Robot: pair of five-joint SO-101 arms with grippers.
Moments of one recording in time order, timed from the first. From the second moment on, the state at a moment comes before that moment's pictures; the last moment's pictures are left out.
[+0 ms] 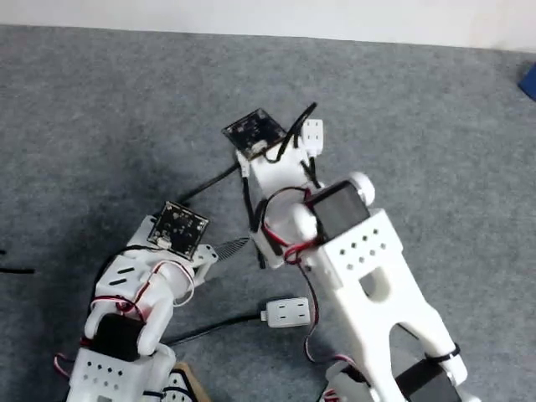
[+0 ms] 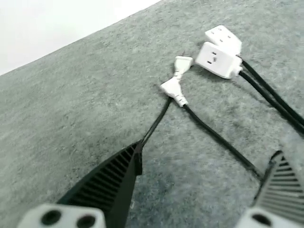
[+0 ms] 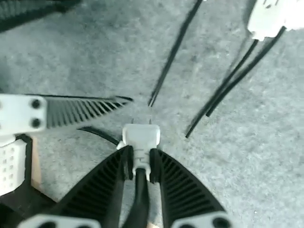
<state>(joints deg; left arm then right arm) 7.3 -92.1 82.9 45.9 -14.2 -37.7 -23.3 4.4 98.2 5.2</state>
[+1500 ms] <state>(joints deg) 3.6 -19.6 47.8 52.4 -15.3 -40.5 -50.5 49.5 88.6 61.0</state>
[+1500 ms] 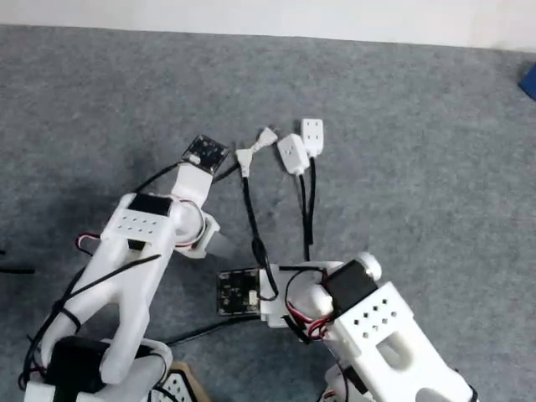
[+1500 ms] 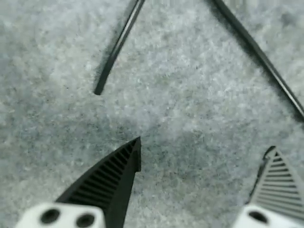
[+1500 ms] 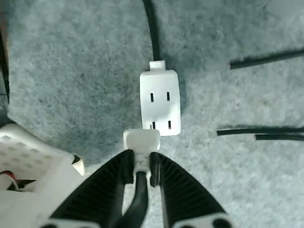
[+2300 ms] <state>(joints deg) 3.6 -19.1 47.8 51.6 -15.3 -35.7 -50.5 56.5 79.6 70.9</state>
